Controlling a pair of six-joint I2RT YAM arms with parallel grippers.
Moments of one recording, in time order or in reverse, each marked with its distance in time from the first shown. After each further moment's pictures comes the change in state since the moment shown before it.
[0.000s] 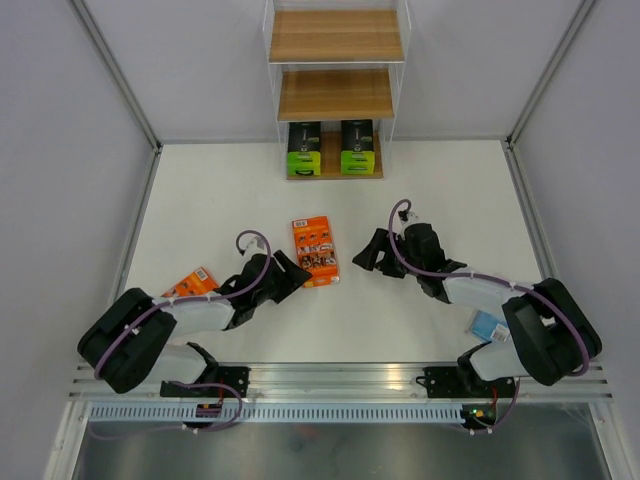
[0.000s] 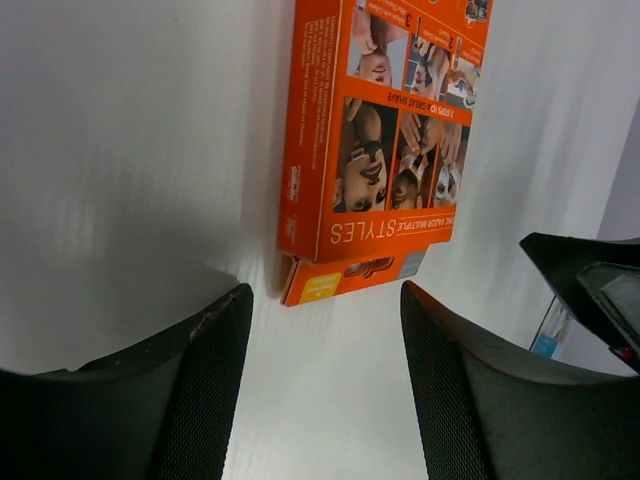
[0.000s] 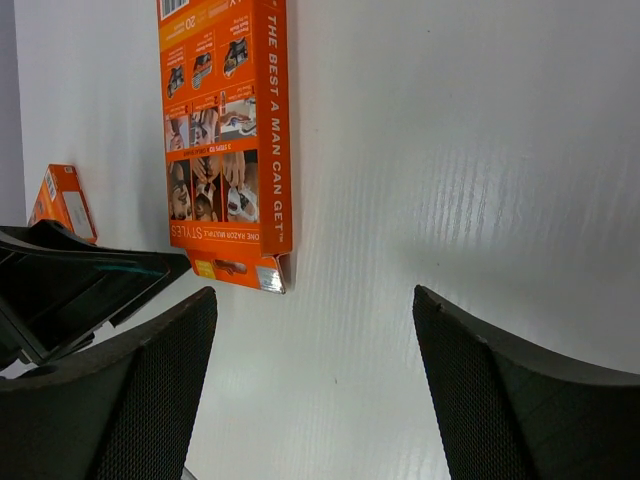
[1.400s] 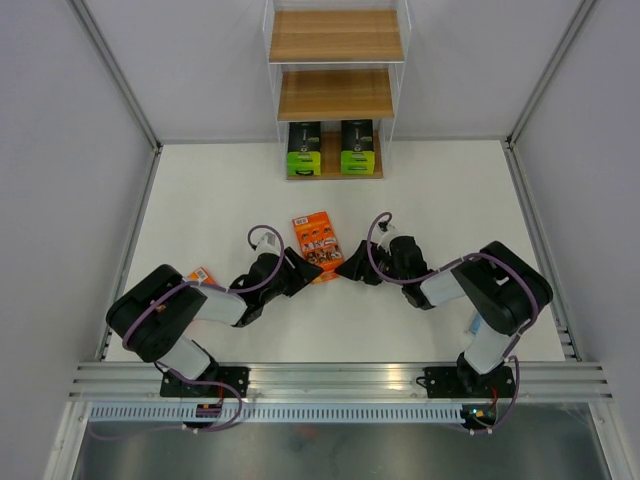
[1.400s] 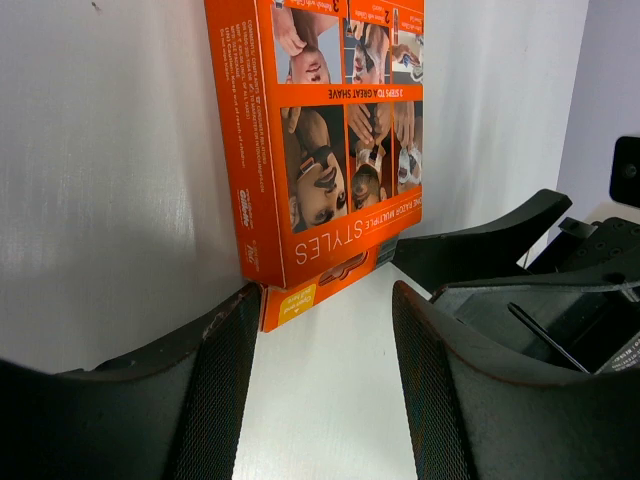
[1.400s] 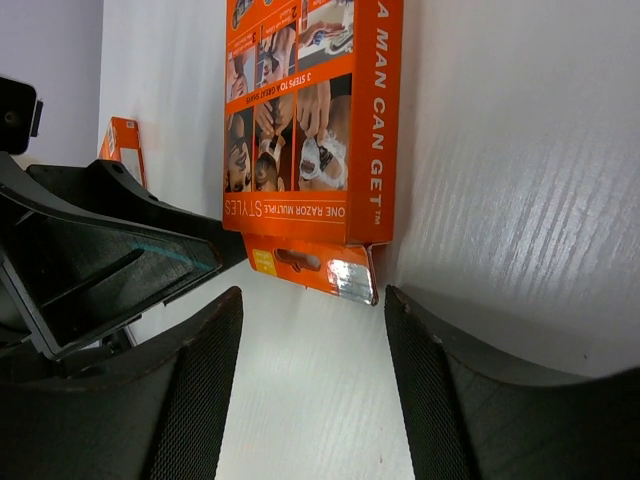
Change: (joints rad) left arm -0.023 0.224 0.014 0.343 0.047 0.007; right arm 0.083 0.336 -0.067 0.523 -0.128 0.105
